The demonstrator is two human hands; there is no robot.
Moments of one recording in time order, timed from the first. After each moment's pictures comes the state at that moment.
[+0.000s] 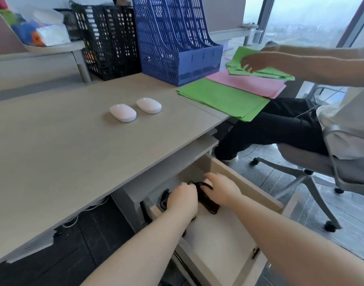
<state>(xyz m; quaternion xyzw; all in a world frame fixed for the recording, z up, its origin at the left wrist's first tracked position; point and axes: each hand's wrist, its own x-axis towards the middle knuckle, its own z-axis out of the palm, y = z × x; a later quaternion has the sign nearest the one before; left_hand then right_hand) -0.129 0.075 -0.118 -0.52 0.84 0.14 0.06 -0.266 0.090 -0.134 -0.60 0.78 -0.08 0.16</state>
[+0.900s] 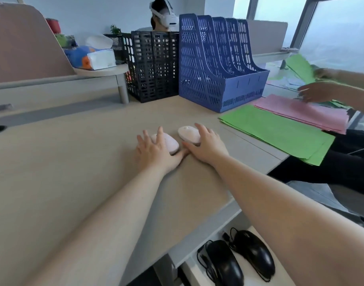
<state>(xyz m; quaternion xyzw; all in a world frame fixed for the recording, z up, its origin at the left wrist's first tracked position) -0.021 -0.141 -0.032 -0.67 0.70 0.10 -0.21 -0.173 -0.127 -0.018 -0.63 0.72 -0.26 0.09</state>
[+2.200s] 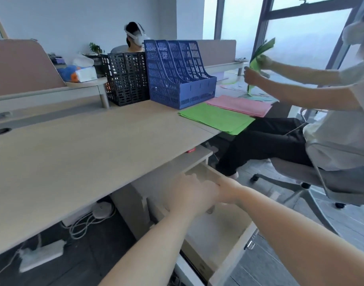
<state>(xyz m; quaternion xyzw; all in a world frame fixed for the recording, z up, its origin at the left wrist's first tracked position) -0.116 0.141 -0.061 -0.56 0.82 0.11 -0.08 -0.264 0.151 -0.059 -0.56 0.79 -0.01 0.24</state>
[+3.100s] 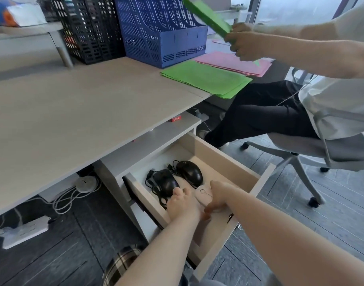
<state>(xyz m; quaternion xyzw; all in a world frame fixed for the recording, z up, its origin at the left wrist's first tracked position) -0.160 0.161 -0.168 -0.61 0.76 0.19 0.11 -0.289 0.161 -0.171 -0.54 0.79 0.11 0.27</state>
